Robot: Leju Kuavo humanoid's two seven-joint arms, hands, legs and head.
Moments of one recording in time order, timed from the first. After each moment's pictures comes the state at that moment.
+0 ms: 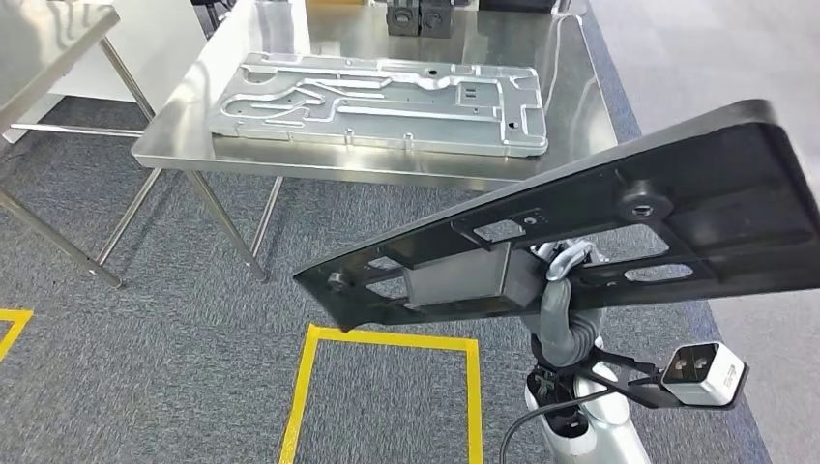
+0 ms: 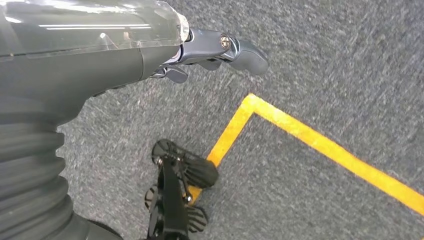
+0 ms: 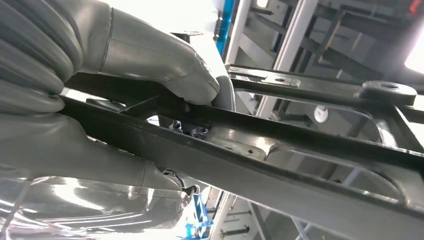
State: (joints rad) left arm -0.02 0.10 0.06 -0.18 0.41 0.16 -0.37; right arm -0.14 -0.02 0.25 -1.85 -0.32 0.35 -0.68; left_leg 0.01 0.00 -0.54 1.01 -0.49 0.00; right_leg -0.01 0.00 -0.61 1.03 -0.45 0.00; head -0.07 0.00
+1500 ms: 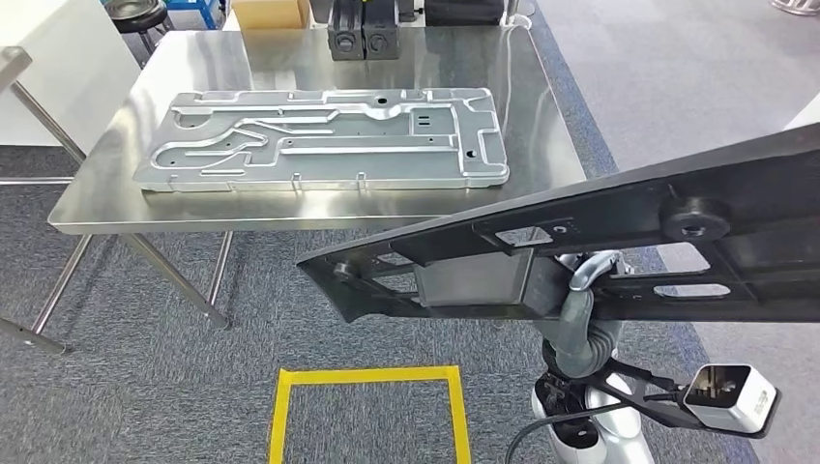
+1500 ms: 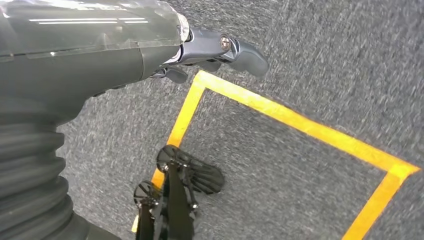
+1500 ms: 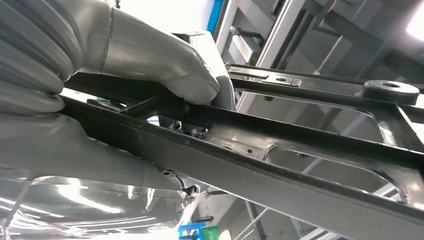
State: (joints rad) left arm -0.02 0.11 0.08 -0.18 0.41 0.17 -0.37; right arm -0.10 -0.01 0.23 -1.93 -0.29 0.33 -0.69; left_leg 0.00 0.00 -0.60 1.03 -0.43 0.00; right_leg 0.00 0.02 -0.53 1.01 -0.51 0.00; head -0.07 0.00
